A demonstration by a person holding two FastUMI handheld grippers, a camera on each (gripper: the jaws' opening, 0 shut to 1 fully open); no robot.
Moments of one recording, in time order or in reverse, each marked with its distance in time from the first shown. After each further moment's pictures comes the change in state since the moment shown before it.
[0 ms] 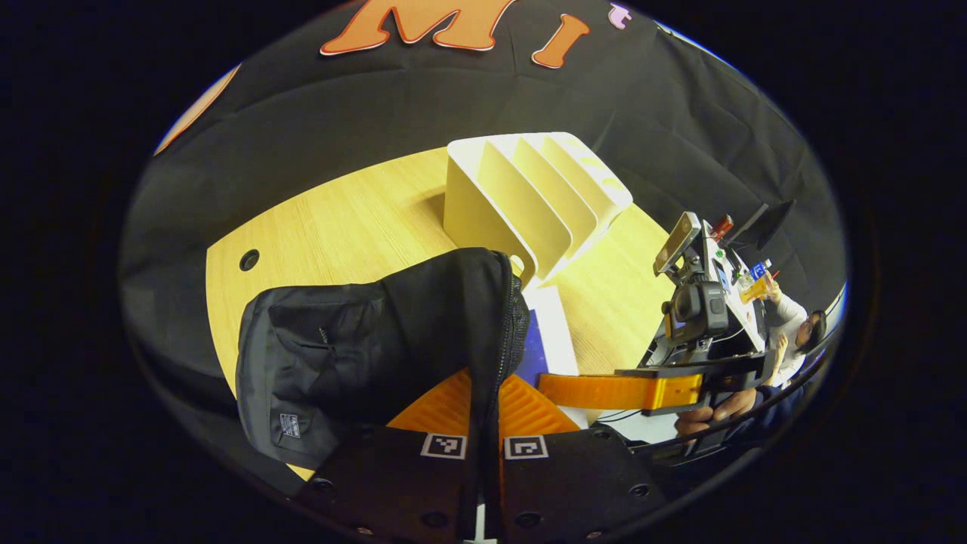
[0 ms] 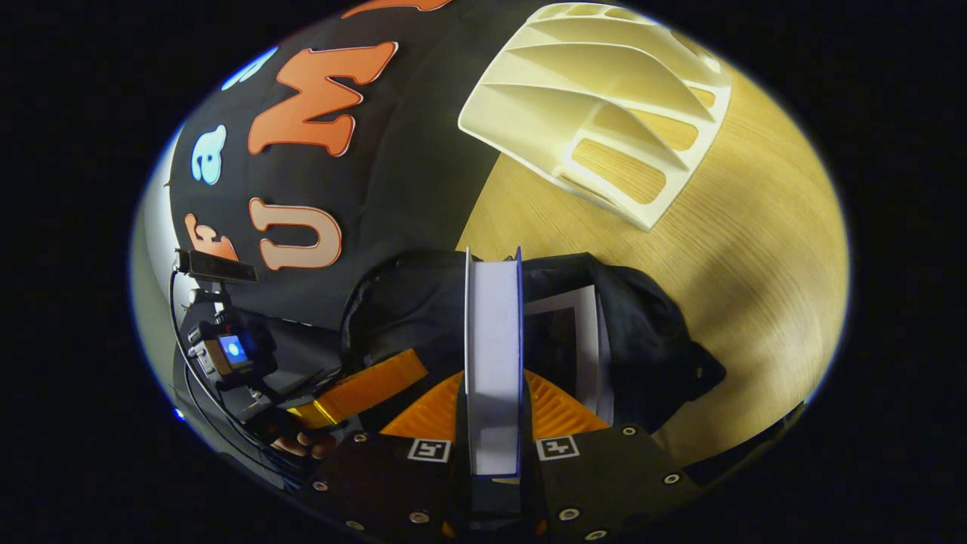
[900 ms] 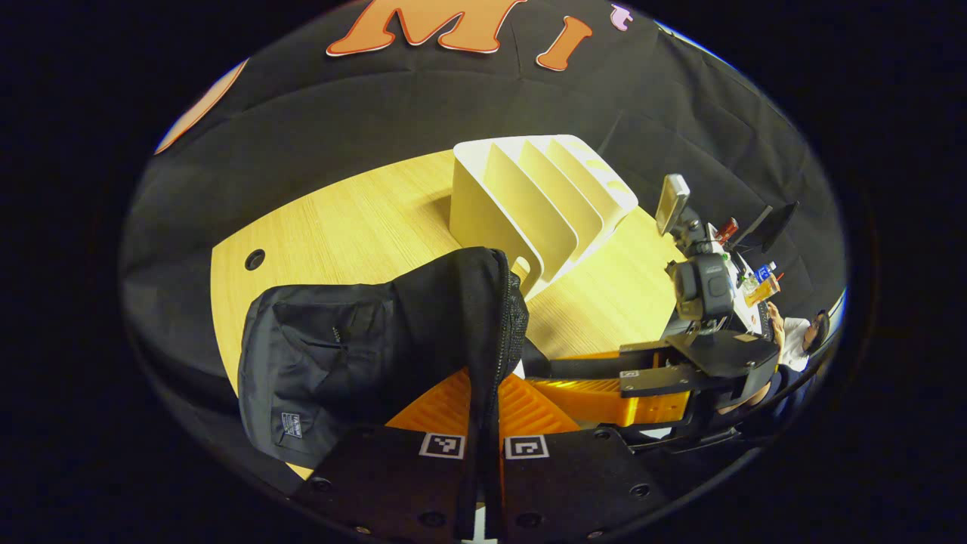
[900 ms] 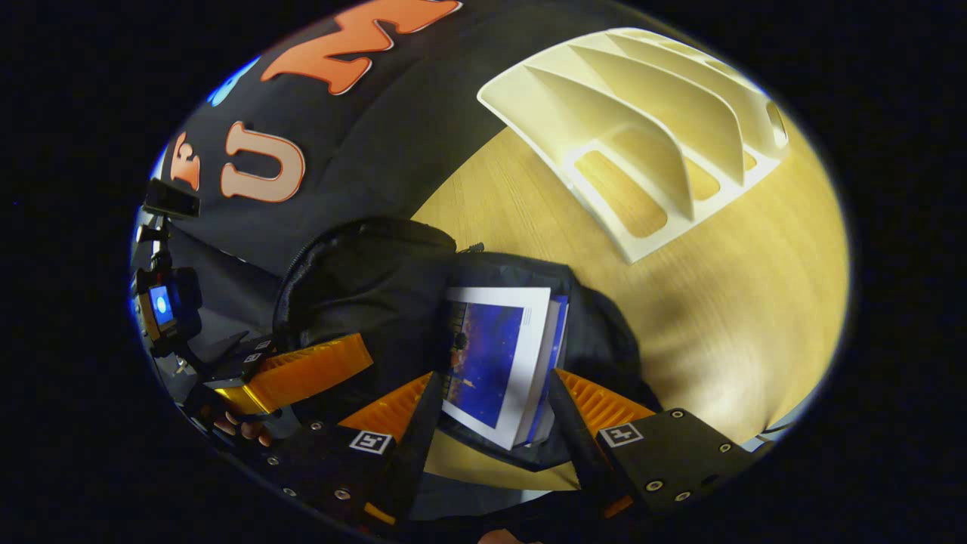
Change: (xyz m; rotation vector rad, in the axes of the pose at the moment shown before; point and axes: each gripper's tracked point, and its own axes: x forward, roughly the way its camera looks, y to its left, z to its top) left arm 0.000 0.004 -0.004 -0.011 -0.026 0.020; right arm -0.002 -0.034 0.022 -0.349 0.059 -0.293
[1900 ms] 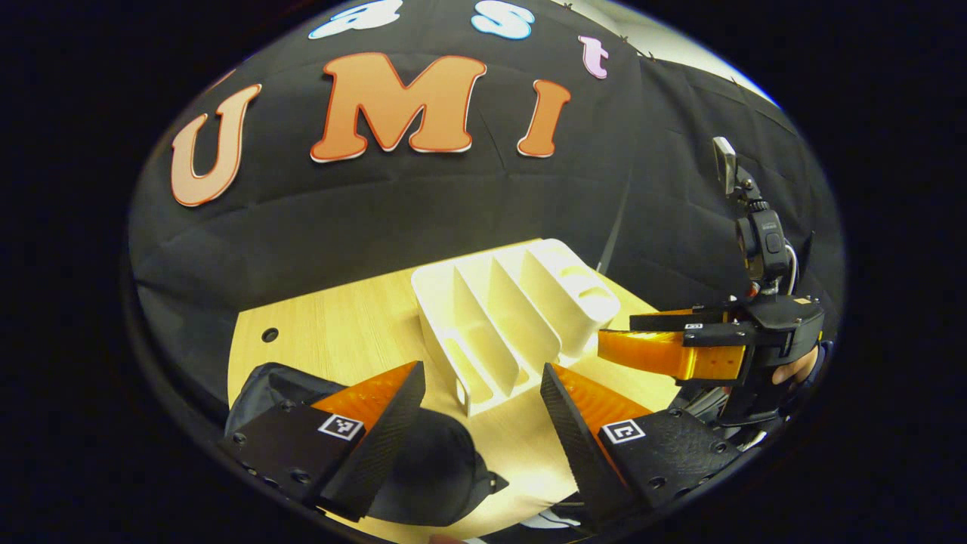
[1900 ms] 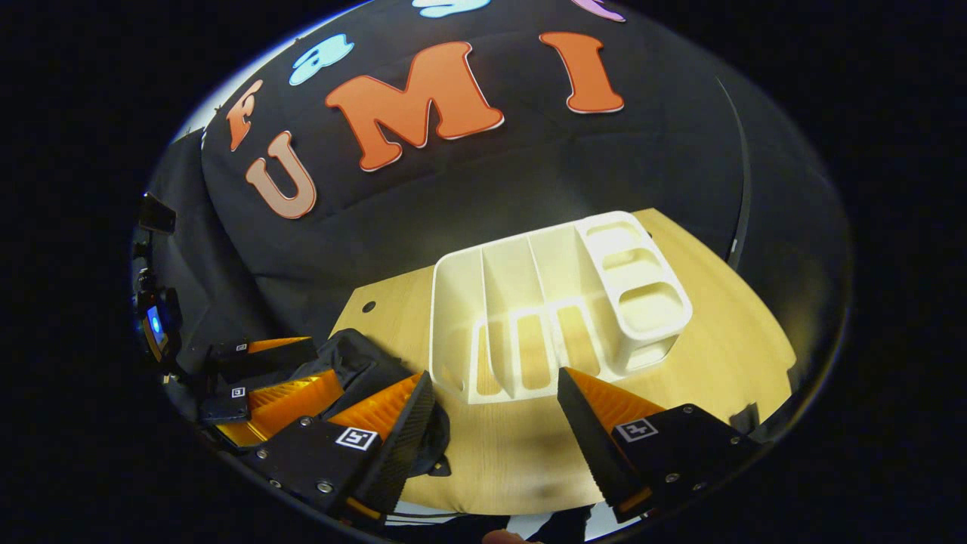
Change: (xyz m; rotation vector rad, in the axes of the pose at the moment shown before) left arm -0.014 -0.120 0.118 -0.030 -0.452 0.209; right arm -0.180 -0.086 0.180 -0.397 -0.343 -0.188
